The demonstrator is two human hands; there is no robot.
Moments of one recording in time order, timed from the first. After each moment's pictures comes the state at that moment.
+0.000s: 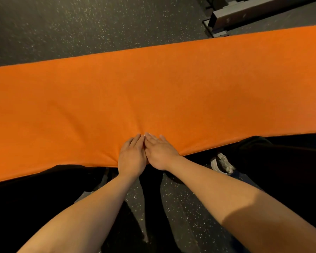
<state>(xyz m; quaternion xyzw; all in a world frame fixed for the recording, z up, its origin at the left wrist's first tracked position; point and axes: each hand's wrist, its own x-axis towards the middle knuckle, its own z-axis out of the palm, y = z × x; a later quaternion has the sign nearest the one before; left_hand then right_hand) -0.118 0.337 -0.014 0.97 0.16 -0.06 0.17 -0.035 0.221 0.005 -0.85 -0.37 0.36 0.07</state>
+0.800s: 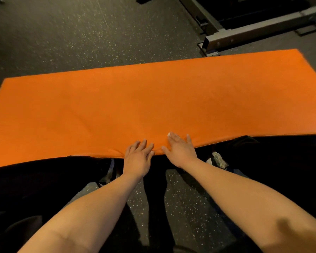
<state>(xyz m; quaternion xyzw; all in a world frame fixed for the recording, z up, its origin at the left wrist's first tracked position) -0.149 0.320 0.011 0.97 0.14 -0.14 0.15 -0.050 0.162 0.041 -0.93 -0.25 0.28 0.02</state>
